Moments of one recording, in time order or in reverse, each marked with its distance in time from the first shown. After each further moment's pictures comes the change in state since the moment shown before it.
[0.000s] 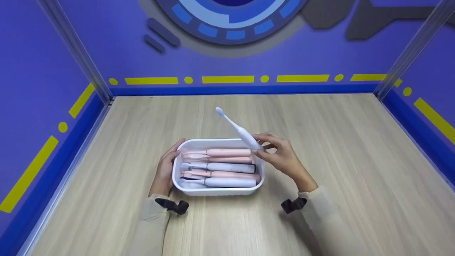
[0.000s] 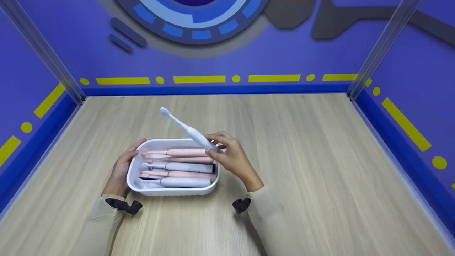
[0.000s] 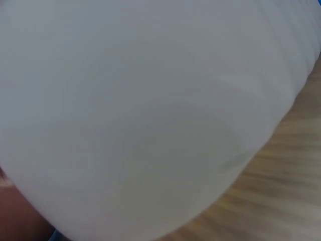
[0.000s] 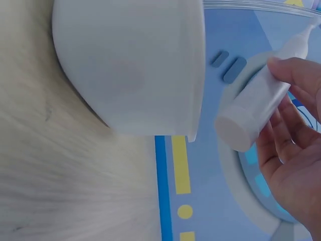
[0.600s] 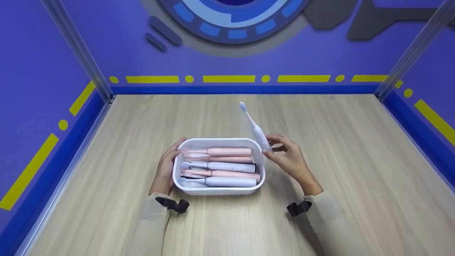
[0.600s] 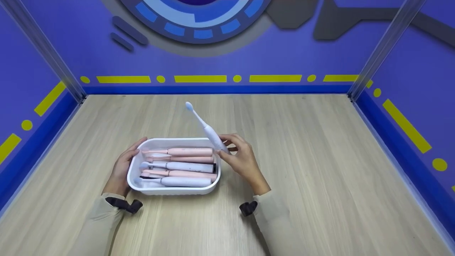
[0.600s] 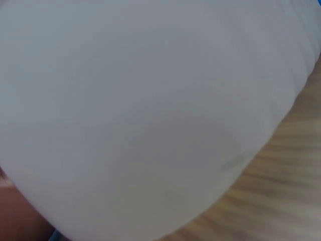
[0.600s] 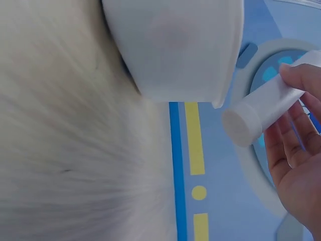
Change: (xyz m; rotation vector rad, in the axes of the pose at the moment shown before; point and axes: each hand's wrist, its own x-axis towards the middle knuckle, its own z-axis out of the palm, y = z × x) left_hand 0.000 0.000 0.002 -0.012 0.014 -0.010; right_hand -0.013 0.001 -0.009 -0.001 0.140 -0.020
